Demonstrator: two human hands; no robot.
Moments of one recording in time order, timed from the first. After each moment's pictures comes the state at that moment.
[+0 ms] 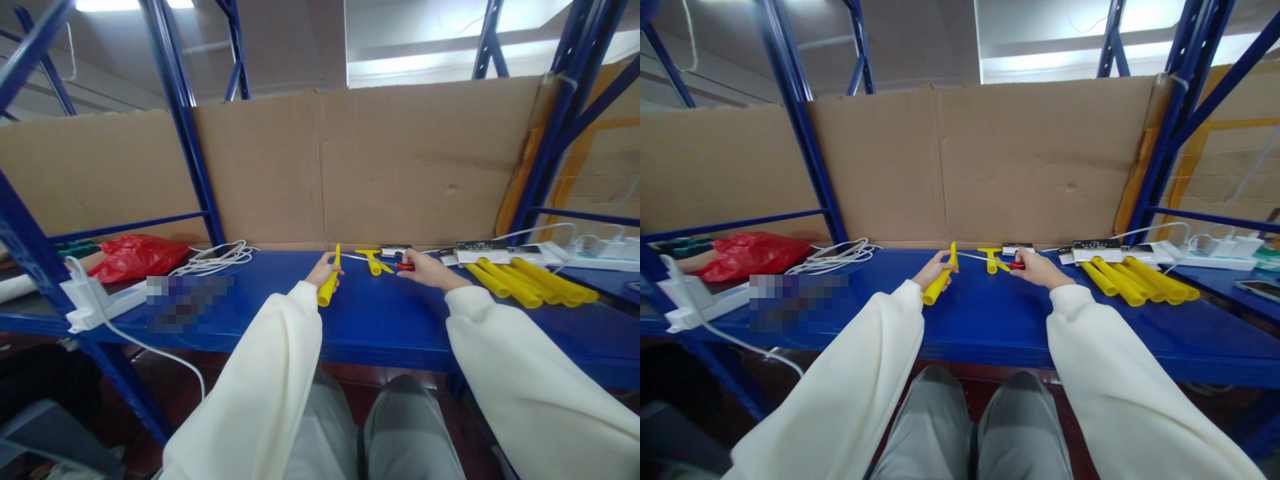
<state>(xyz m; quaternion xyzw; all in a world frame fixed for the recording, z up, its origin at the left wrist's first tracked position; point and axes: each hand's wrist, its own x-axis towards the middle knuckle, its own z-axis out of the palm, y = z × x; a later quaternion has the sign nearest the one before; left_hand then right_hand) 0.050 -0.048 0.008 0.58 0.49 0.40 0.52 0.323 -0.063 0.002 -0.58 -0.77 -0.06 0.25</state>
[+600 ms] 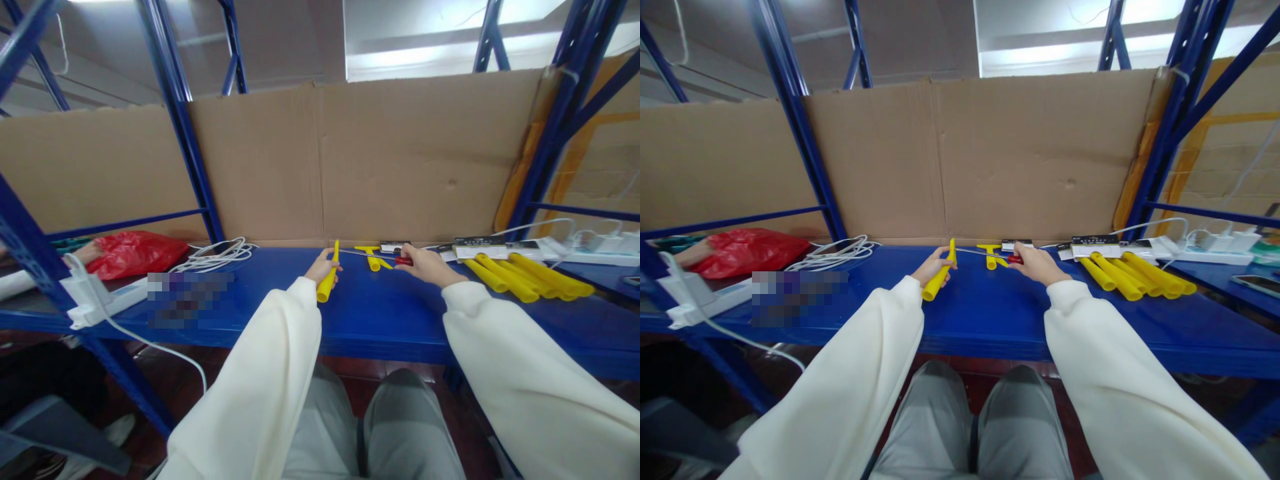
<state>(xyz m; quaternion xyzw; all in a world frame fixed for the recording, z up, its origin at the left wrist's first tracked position) 0.050 -0.049 0.008 0.59 0.50 0.39 0.50 0.317 -0.070 0.003 -0.60 -0.76 -0.17 0.19</state>
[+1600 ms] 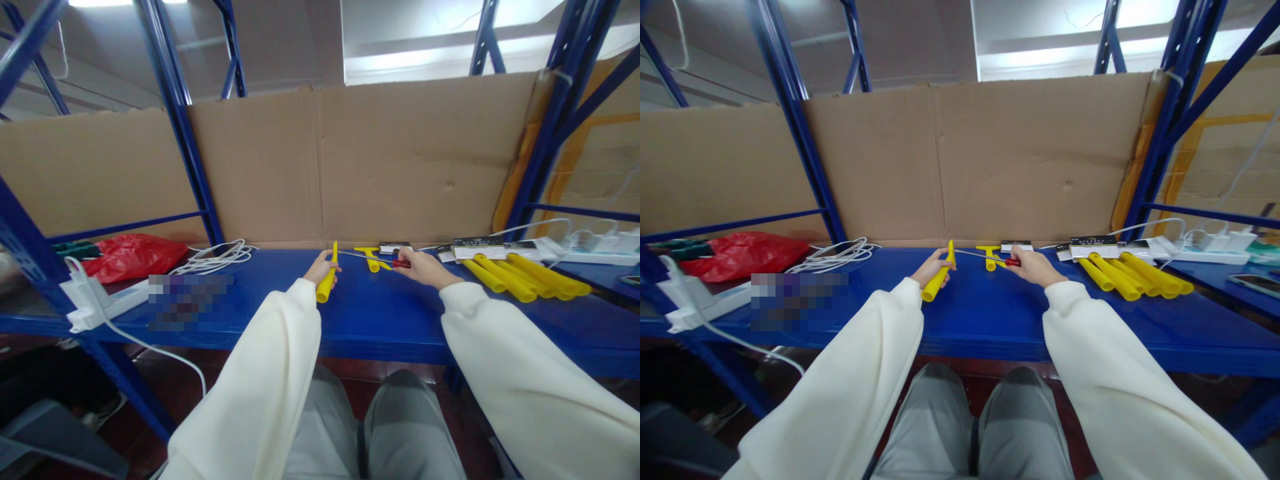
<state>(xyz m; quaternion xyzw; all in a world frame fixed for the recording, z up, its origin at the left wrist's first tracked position) 0.049 -0.050 0.010 0.58 0.50 0.40 0.51 0.314 -0.071 0.001 -0.59 -0.77 -0.12 0.22</state>
